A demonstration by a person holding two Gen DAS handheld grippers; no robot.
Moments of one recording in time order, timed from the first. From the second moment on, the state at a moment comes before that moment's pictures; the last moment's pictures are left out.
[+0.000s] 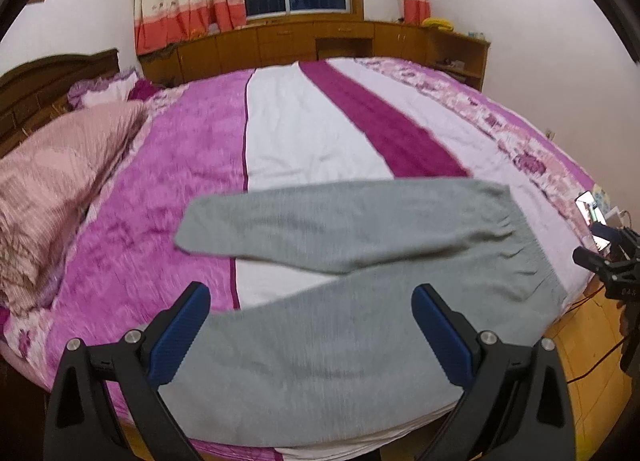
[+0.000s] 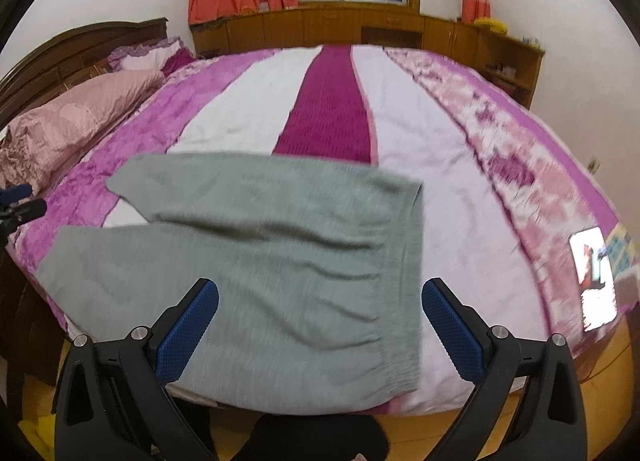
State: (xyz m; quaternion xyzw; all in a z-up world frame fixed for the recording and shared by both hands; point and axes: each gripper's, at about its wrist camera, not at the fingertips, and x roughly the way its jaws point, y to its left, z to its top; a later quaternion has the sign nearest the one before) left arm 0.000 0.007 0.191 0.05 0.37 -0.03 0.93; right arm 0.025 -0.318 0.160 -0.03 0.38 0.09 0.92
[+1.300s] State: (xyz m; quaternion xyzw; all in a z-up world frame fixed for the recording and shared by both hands) left arm 0.258 -0.018 0.180 0.04 0.47 -0.06 0.88; right arm 0.237 -0.359 0.170 -0.04 0.43 0.11 0.89
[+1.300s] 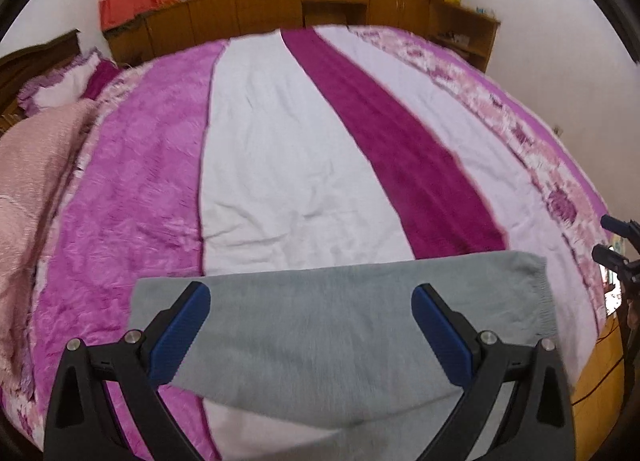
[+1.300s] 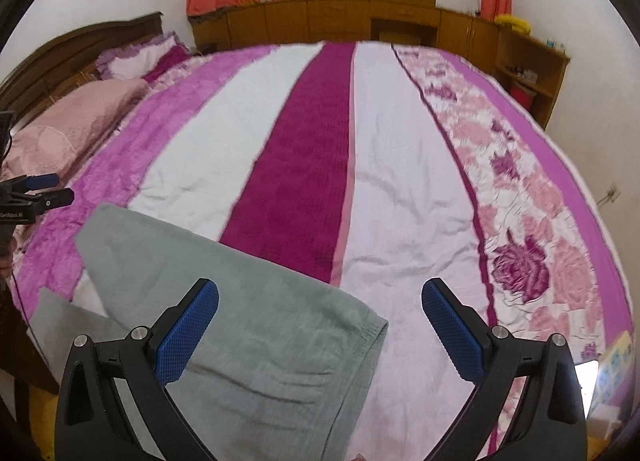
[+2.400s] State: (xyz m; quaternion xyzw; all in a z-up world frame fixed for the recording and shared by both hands) left arm 0.387 -0.012 -0.003 0.11 0.60 -0.18 0.77; right arm 0.317 -0.363 0.012 -0.07 0.48 0.14 0.86
